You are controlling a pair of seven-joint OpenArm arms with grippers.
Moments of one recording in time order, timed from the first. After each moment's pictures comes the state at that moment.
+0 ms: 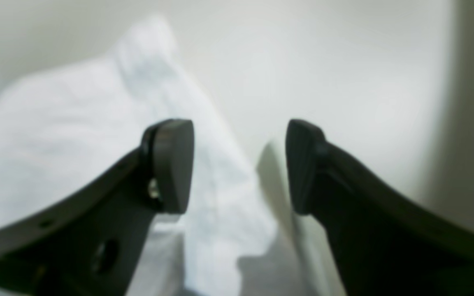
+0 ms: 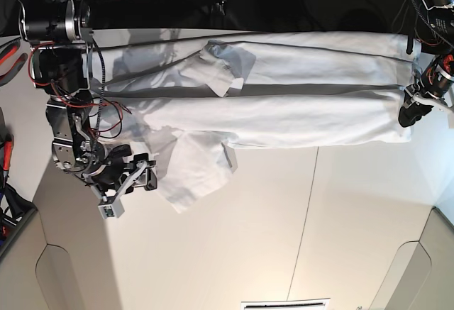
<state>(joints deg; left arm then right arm) 4.8 -20.7 -40.3 57.7 -39.1 -38.4 32.3 24.0 7.8 -0.3 42.1 9.3 24.8 -21.0</state>
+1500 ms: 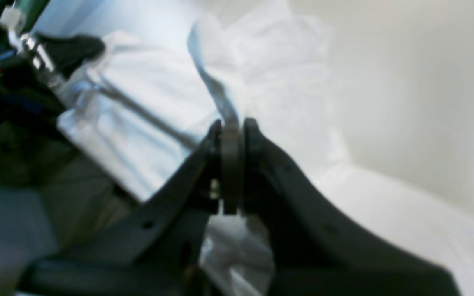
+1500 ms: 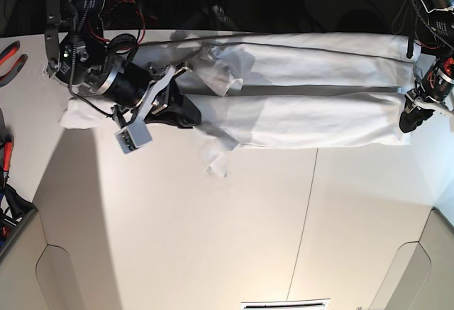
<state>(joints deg) 4.2 -20.6 -40.3 57.7 -40.6 -38.3 32.1 -13.1 7.3 -2.9 103.2 37.0 29.4 -46.5</state>
